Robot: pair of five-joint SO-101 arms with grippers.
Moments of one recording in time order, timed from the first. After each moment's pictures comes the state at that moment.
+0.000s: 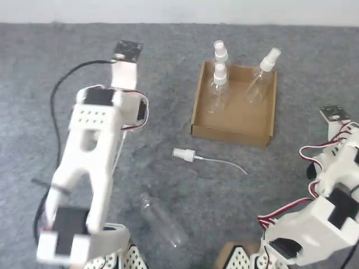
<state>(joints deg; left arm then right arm) -0.5 -7.0 17.2 71.1 0.1 37.4 9.1 22.2 62.6 46.9</state>
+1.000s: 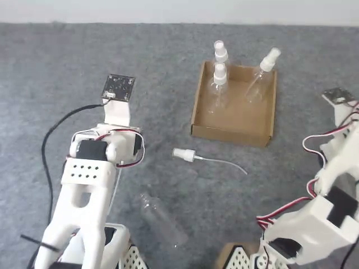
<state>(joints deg) -0.7 -36.4 50.9 59.2 1.3 35.4 9.5 4.5 81.1 53.3</state>
